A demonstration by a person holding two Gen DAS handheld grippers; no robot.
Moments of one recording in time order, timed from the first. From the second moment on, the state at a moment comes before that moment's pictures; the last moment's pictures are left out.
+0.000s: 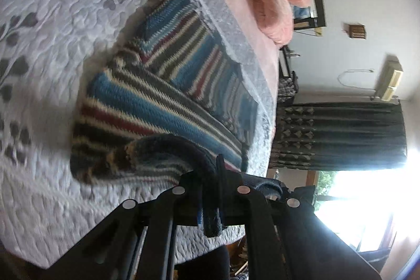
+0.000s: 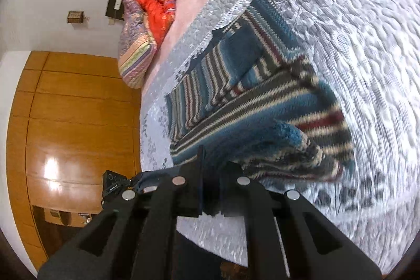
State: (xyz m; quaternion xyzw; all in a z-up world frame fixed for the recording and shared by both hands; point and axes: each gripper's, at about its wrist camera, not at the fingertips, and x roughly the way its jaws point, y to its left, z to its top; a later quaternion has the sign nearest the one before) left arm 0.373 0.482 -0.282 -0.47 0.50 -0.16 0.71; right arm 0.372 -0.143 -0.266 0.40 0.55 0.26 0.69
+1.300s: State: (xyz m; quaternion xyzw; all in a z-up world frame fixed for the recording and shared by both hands) left arm 0.530 0.474 -0.334 -0.23 0.55 -0.14 0.79; right arm 0.509 -0.096 -0.338 0.15 0.61 0.26 0.73
